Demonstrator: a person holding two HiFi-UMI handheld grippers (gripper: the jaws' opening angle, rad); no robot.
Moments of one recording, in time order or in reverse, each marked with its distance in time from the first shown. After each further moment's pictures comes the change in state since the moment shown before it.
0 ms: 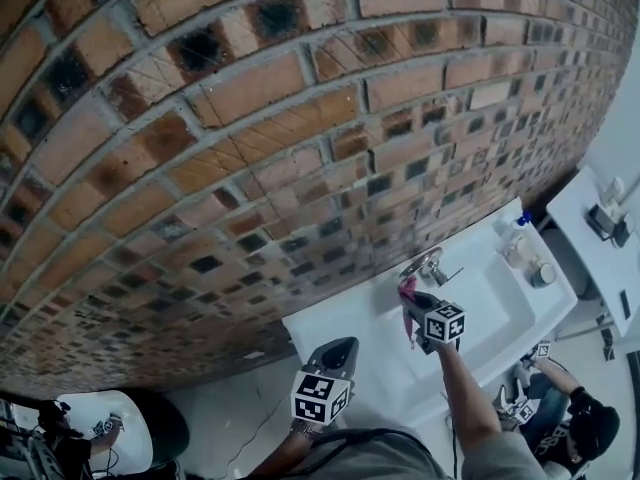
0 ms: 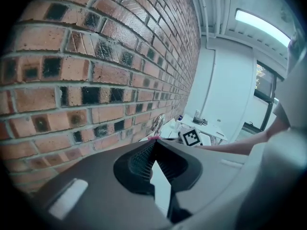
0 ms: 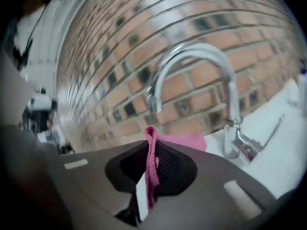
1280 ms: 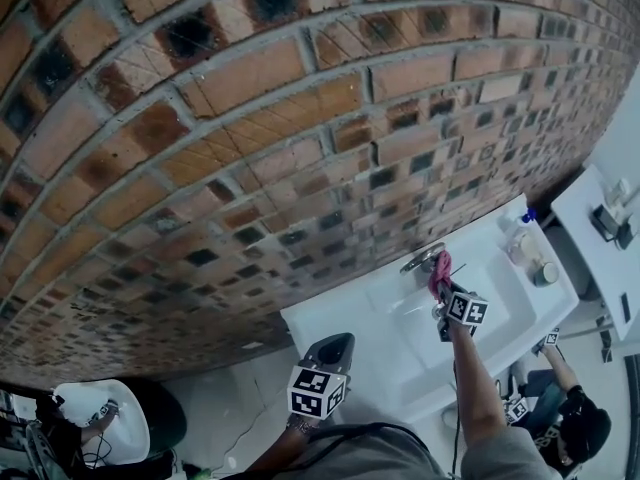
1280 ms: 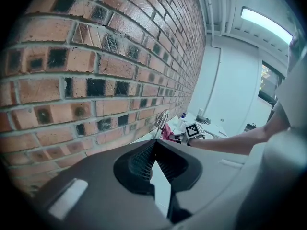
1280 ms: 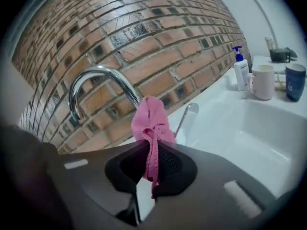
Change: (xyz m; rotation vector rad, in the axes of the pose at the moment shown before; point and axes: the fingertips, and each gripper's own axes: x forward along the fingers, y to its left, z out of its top) left arm 0.004 0.012 -0.011 -0.033 0.028 0.034; right arm -0.055 -0.135 -0.013 0.259 -0.014 -0.430
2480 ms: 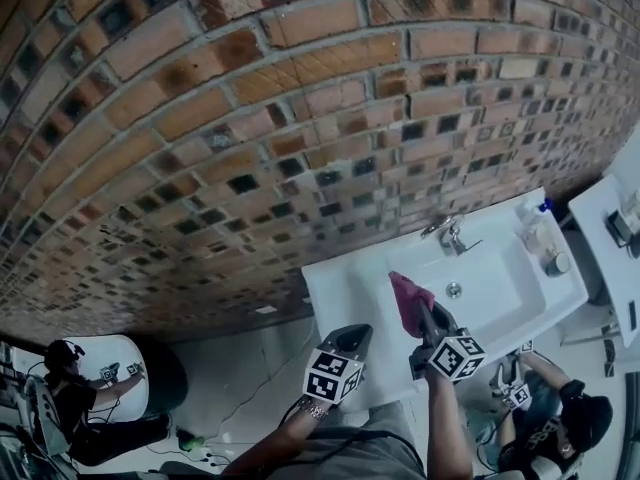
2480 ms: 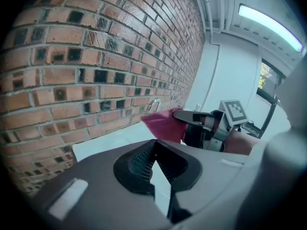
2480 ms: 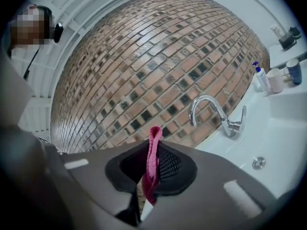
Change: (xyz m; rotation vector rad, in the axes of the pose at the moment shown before) left arm -0.045 -0.049 -0.062 -0.017 0.040 0.000; right arm -0.183 0.242 -0.025 0.012 -0.215 0.388
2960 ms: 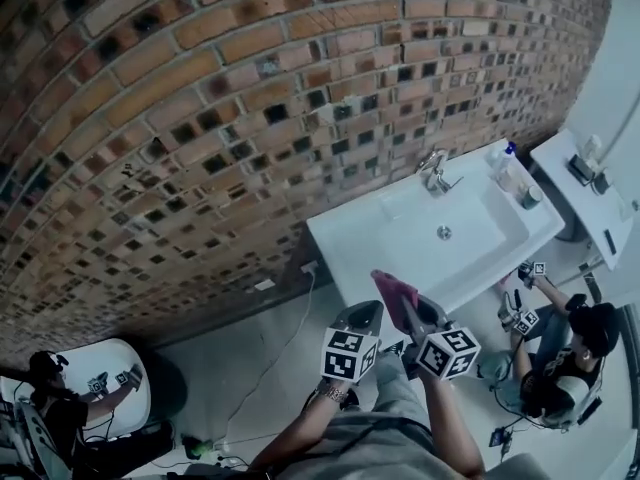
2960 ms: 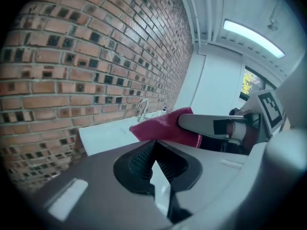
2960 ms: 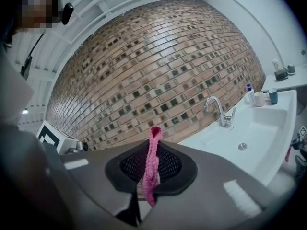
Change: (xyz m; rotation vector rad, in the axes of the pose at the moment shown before) left arm -0.127 -0.038 -0.079 0.005 -0.069 -0.102; right arm -0.107 0.176 -0.115 -0.181 0.035 -0.102
